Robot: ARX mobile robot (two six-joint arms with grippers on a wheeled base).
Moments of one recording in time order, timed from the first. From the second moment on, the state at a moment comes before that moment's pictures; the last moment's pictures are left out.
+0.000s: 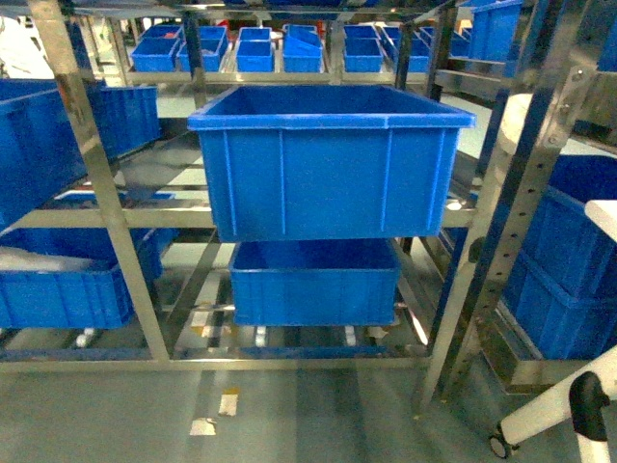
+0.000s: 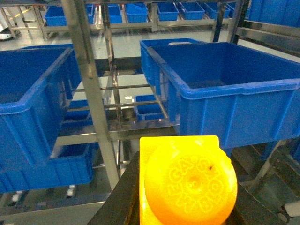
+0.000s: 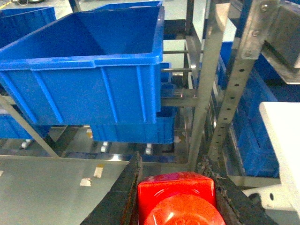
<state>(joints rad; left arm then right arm) -0.04 1.07 0.49 0.45 0.03 0.03 -0.01 1.30 0.65 0.35 -0.17 0.04</state>
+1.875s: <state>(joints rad) -0.04 1.07 0.50 0.45 0.03 0.03 -0.01 1.31 0.66 0.35 -0.18 0.04</state>
